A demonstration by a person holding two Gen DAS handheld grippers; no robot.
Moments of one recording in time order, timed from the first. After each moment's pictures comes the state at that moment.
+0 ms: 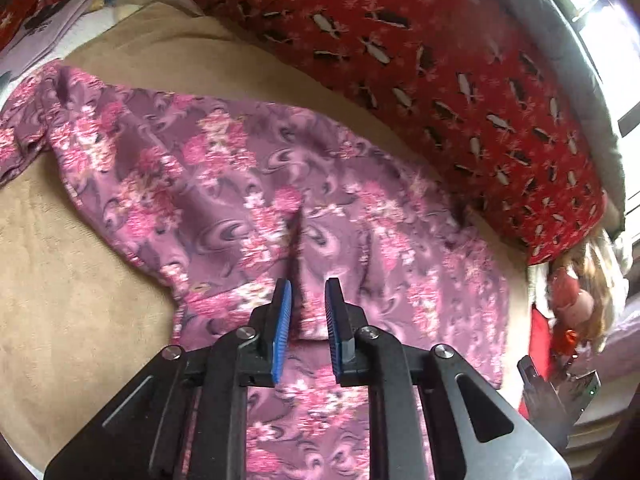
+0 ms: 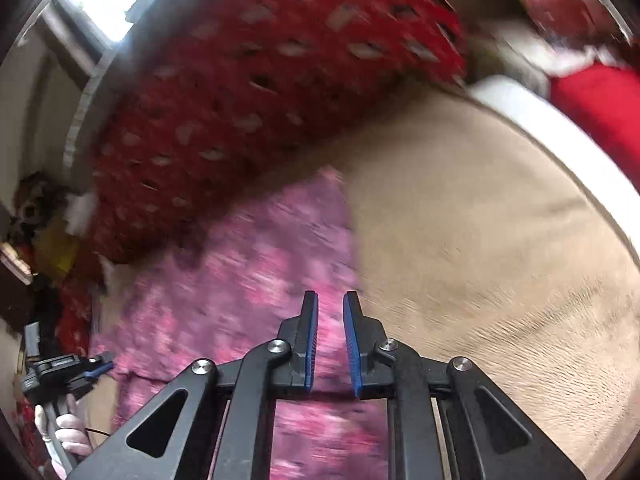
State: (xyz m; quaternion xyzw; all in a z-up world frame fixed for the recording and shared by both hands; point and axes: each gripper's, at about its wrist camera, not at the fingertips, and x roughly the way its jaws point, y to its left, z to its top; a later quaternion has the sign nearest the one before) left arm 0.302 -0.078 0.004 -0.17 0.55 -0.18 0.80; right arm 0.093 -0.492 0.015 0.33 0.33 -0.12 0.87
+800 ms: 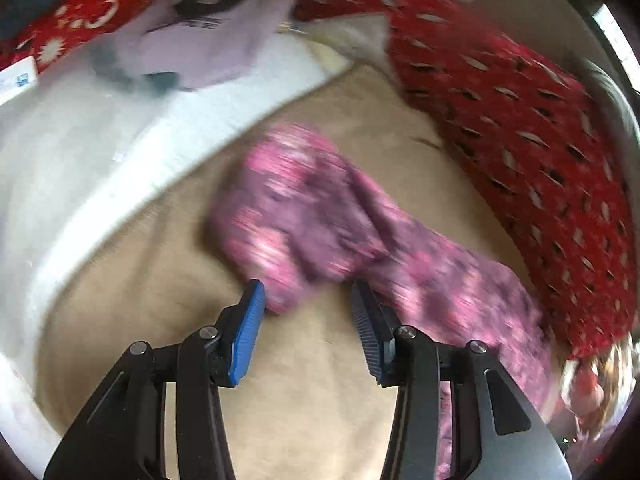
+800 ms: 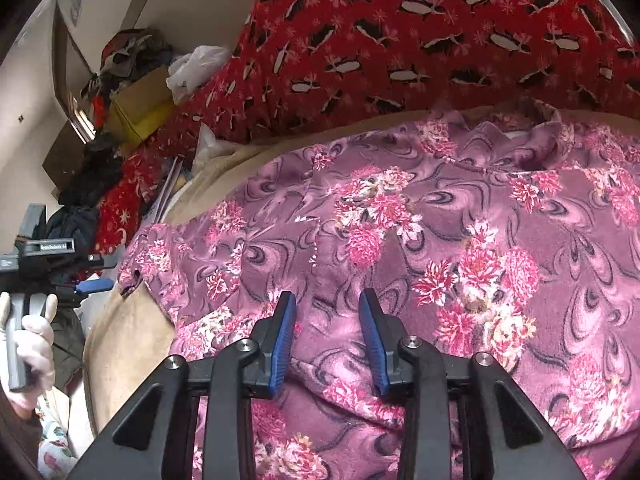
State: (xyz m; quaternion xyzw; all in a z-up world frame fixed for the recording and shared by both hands) left arm 0.370 0.145 -0.015 -0.21 0.54 -0.01 0.82; right arm 0.249 -0.247 -0.032 0.21 0.38 0.08 0.90
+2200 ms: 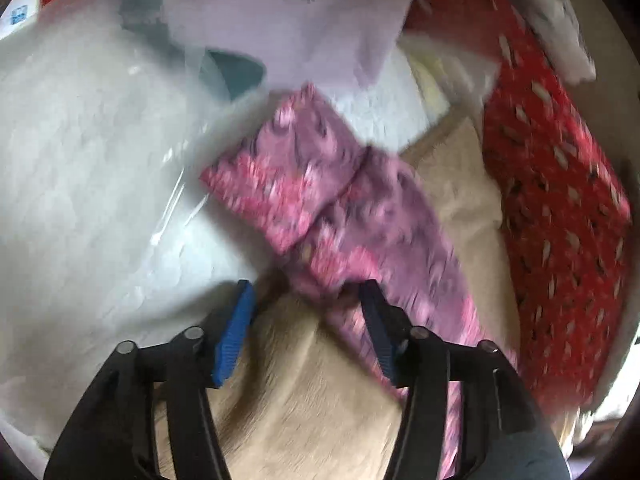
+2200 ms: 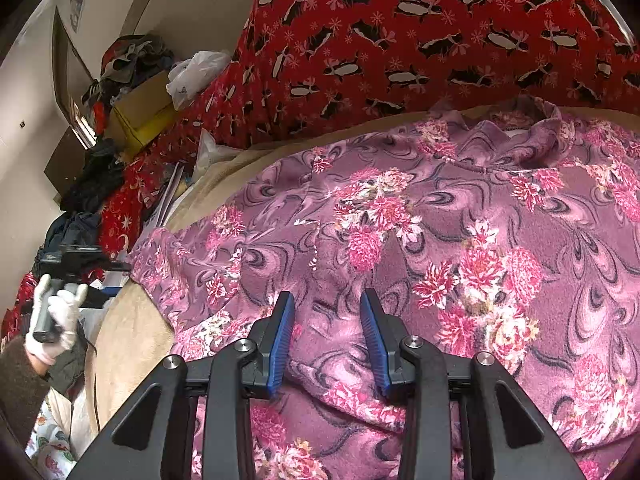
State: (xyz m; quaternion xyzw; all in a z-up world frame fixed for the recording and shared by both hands) left arm 0.433 0.242 -0.056 -0.33 0.55 0.02 0.76; right arm 0.248 -0.248 -0.034 0.22 0.37 0.09 0.90
